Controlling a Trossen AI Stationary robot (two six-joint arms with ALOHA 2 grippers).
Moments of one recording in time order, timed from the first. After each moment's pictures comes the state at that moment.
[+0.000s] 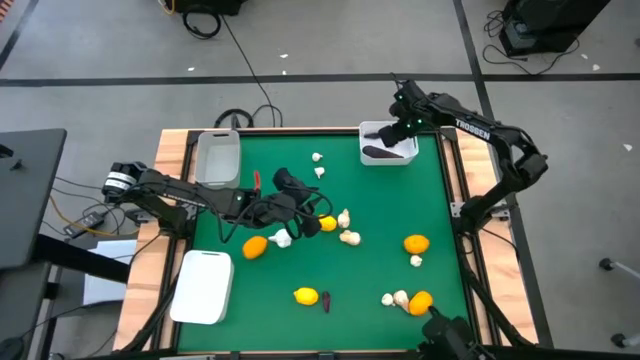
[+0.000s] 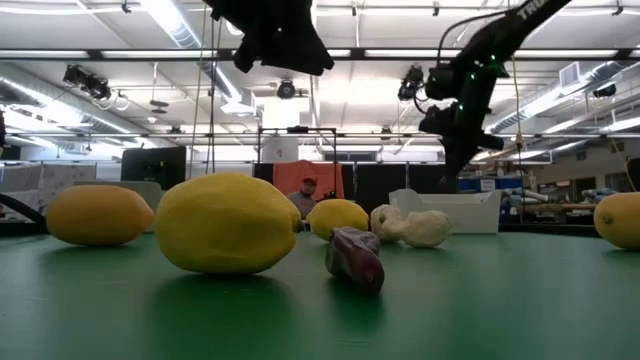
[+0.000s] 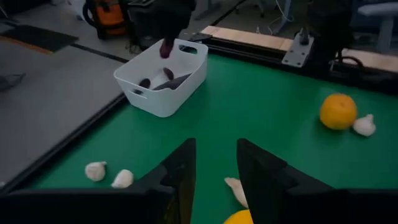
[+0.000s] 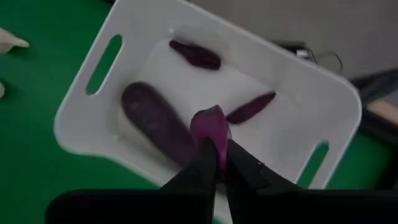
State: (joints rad) left arm -0.15 1.49 1.08 -0.08 -0.66 -0.29; right arm -0.92 1.55 1.19 -0.79 -0.03 0.17
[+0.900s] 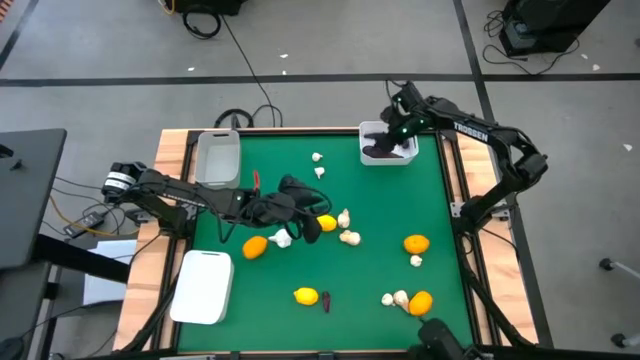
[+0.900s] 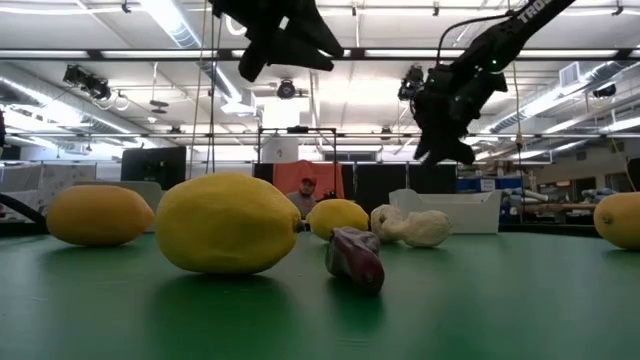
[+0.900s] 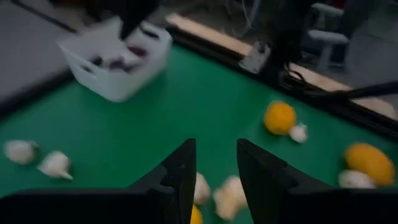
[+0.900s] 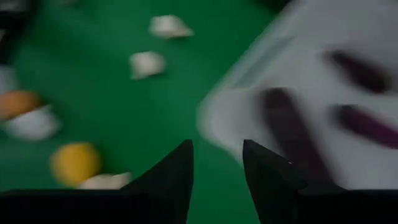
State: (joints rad) left arm -0.15 1.49 1.08 -0.06 -0.48 -0.48; right arm -0.90 1.55 1.13 -0.67 -0.55 0.07
